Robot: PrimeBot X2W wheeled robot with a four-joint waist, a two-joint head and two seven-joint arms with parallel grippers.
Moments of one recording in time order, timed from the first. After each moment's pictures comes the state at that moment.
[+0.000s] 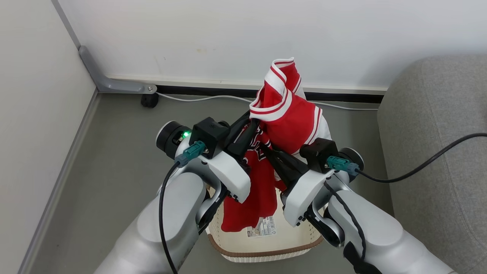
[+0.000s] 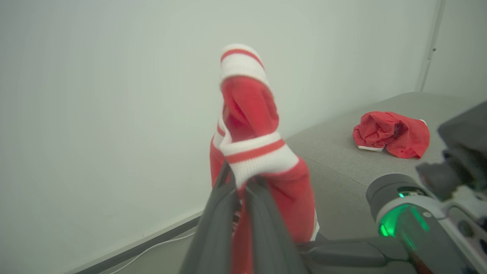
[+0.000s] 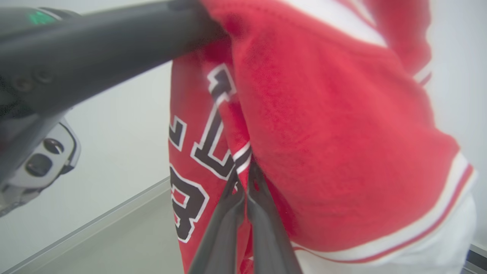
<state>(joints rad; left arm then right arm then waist) -0.67 0.04 -0.69 0.56 -0.43 -0.08 -0.25 -0.71 -0.07 0.88 0.72 0.58 0.13 -0.26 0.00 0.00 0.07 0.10</state>
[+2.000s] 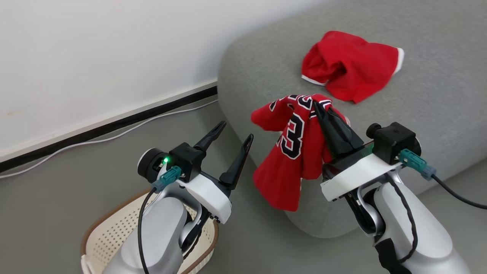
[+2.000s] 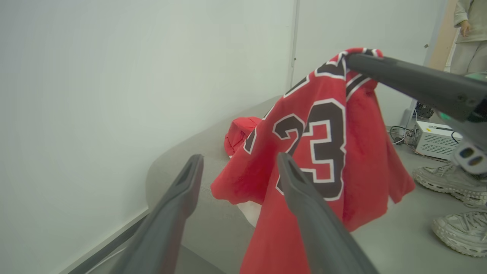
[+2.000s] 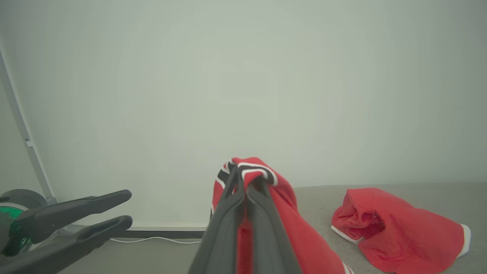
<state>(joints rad) -0.51 0.06 -0.55 0.51 -0.35 -0.12 -0.26 -0.52 -0.10 0.43 0.37 0.35 0.13 -0.26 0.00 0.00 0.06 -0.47</state>
